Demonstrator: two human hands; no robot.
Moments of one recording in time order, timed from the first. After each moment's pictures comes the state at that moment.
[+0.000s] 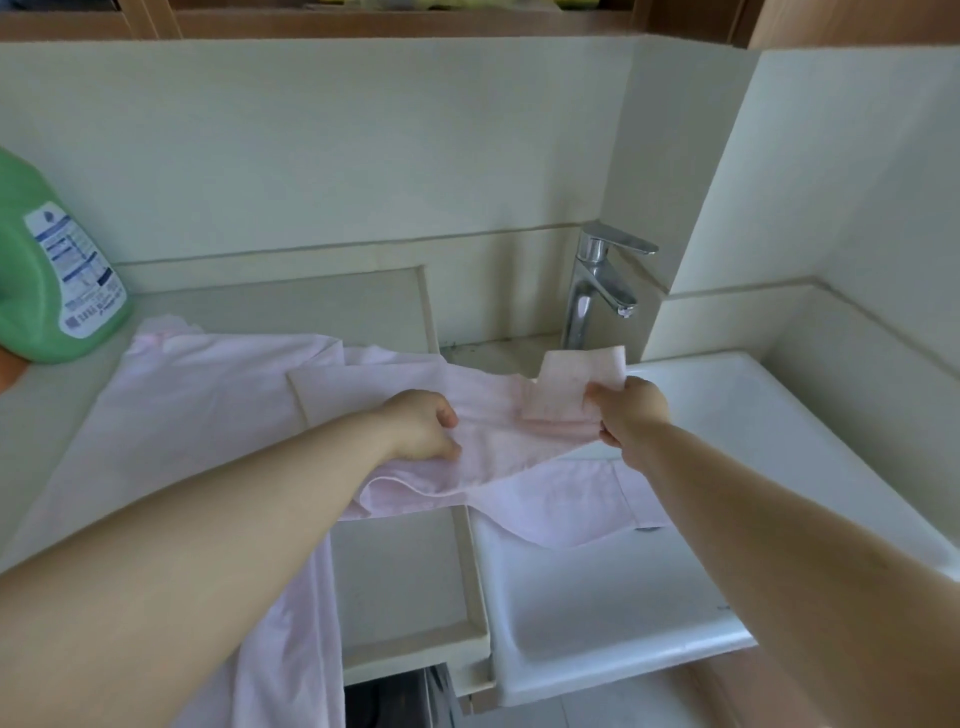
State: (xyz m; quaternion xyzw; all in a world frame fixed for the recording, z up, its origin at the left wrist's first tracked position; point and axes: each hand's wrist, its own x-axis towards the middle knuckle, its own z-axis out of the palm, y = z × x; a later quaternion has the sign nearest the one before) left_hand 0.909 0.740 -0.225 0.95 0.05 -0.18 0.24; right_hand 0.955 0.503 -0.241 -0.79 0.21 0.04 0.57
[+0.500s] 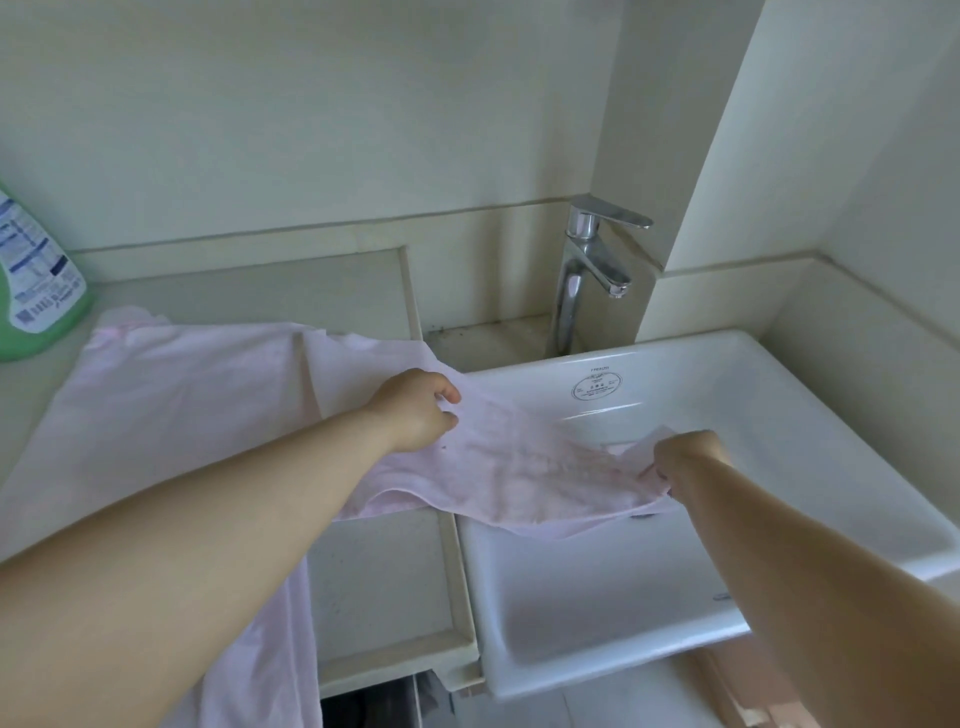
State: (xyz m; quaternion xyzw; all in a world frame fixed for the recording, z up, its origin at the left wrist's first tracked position) left_hand 0.930 0.728 -0.242 0.96 0.04 -0.12 0.26; right_hand 0.959 0.430 -0.310 -0.82 0.39 0.10 0.40
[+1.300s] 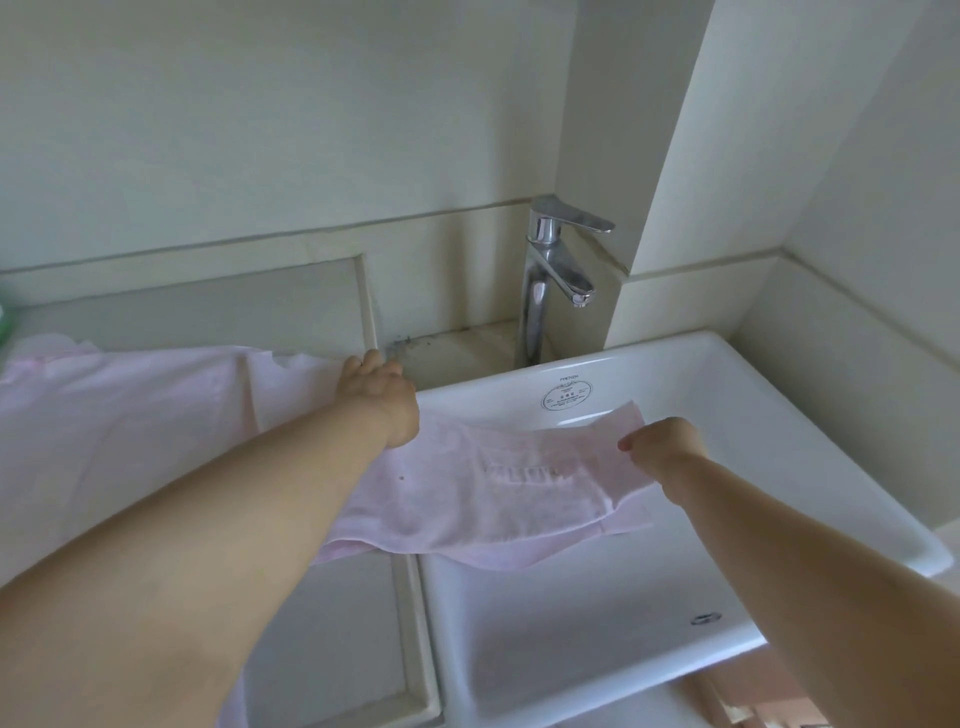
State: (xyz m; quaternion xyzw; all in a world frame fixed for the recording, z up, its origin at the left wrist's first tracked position) left_hand 0.989 0.709 -0.253 0.98 -0.01 -0.10 -0.18; right_hand 0.986 0.408 -0.313 -0.88 0.28 0.13 0.37
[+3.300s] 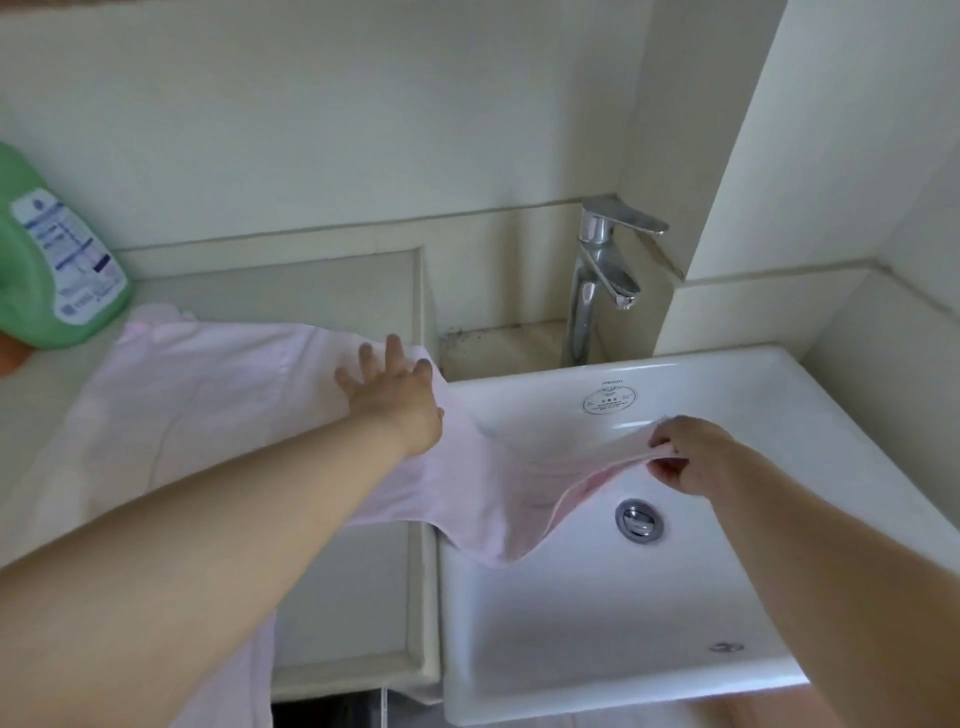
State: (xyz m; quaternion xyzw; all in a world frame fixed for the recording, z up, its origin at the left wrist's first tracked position) left_hand 0.938 0.699 -0.233 0.98 0.15 -0.15 -0.06; right_hand 1.004 0.413 -0.302 -0.65 0.35 0.22 0.63
